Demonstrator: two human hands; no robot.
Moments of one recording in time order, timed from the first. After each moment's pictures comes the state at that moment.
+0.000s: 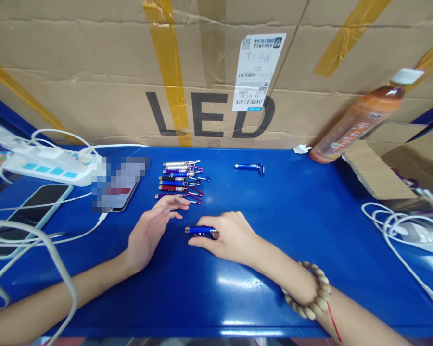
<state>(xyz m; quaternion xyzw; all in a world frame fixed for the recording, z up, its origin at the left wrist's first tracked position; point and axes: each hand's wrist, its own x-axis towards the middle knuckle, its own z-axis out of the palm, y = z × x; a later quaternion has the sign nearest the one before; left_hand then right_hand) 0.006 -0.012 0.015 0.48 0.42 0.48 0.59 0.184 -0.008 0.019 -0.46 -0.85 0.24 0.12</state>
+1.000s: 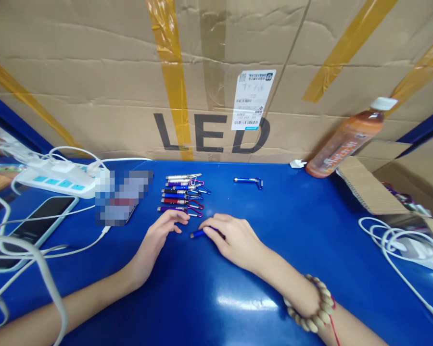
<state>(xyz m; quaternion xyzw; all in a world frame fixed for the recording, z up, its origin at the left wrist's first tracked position) 0.004 -0.011 0.012 0.55 0.48 0.44 0.52 0.194 0.002 0.023 -0.43 -0.86 0.21 0.17</state>
